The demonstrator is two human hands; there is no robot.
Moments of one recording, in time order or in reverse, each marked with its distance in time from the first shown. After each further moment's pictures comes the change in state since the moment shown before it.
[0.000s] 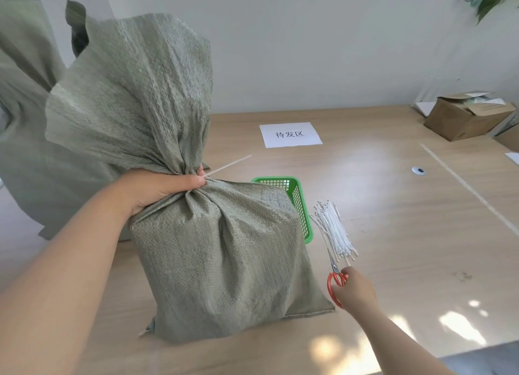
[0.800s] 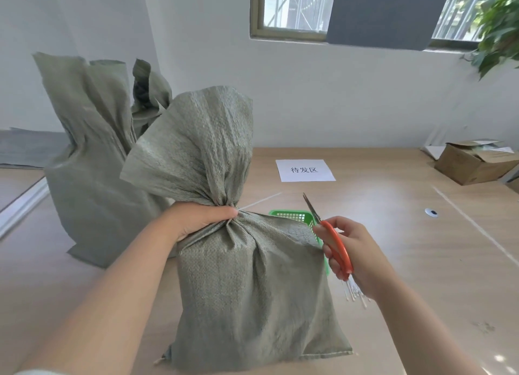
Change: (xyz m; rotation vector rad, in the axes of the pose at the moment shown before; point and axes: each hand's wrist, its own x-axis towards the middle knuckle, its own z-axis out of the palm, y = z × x) left_hand -0.016 0.011 0.000 0.088 0.117 -0.137; right_hand -0.099 -0.184 -0.152 0.874 -0.305 -0.364
